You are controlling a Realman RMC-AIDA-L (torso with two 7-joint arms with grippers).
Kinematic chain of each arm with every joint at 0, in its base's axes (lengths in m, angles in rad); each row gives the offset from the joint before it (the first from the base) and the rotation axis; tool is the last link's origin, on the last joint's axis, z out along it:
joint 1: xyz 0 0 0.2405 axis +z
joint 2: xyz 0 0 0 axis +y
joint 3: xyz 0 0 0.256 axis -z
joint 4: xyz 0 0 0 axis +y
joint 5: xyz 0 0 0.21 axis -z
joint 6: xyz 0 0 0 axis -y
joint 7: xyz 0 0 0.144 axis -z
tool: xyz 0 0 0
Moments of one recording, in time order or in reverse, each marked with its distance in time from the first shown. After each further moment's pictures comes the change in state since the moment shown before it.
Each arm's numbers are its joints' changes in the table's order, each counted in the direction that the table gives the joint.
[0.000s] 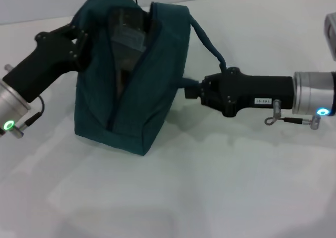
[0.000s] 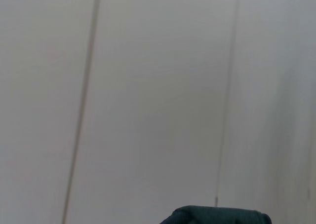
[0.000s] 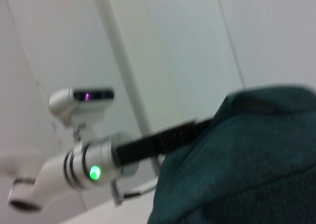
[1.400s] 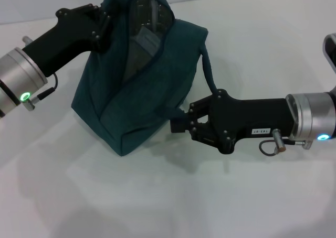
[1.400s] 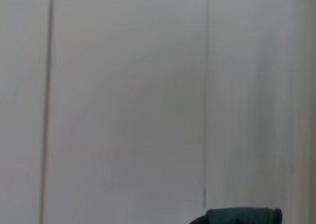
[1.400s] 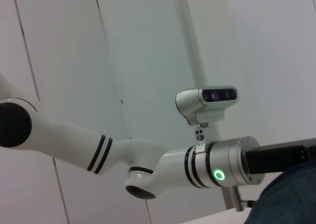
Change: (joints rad) left arm -0.100 0.006 -0.002 0.040 -0.083 0.090 0.013; right arm -0.015 0.012 0.121 0.023 -0.092 0.176 0.158
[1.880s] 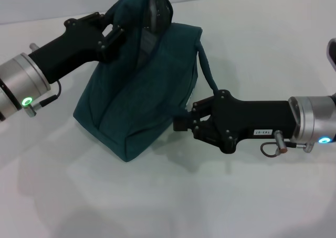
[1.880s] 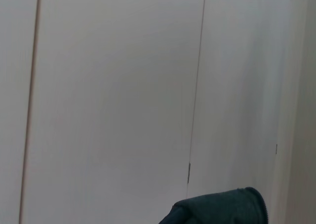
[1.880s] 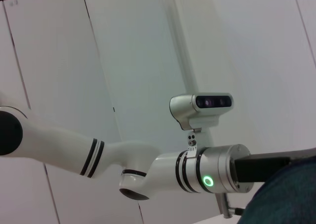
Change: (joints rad) left arm 0.011 0.004 -0.006 0.041 -0.099 0.015 0.106; right arm 0.000 -0.003 0.004 0.053 -0.034 0.002 0.029
